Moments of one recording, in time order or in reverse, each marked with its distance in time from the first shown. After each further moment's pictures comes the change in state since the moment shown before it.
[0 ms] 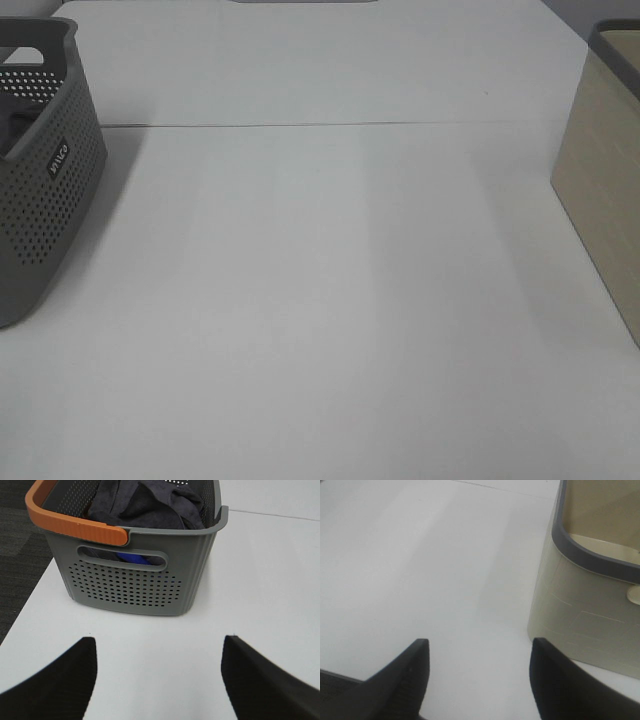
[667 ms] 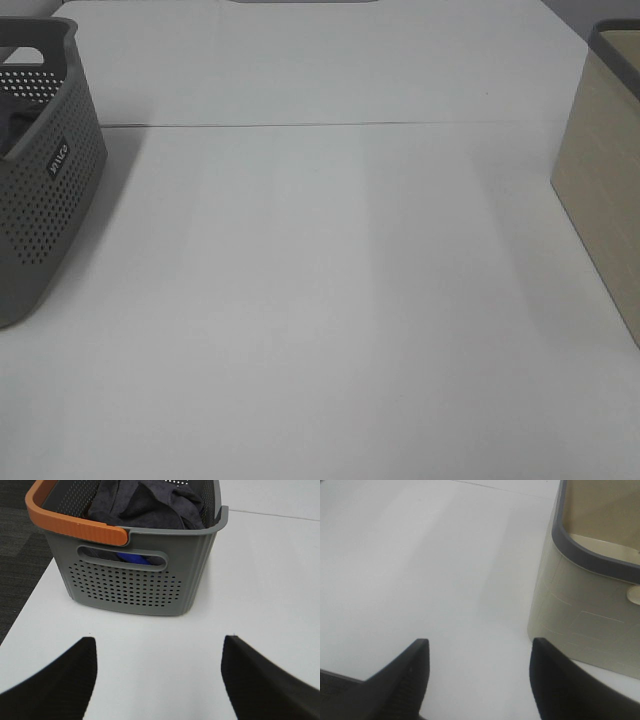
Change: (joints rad) left arm 0.000 0.000 0.000 0.000 0.000 0.000; right arm 0.000 0.000 0.000 0.000 0.000 0.000
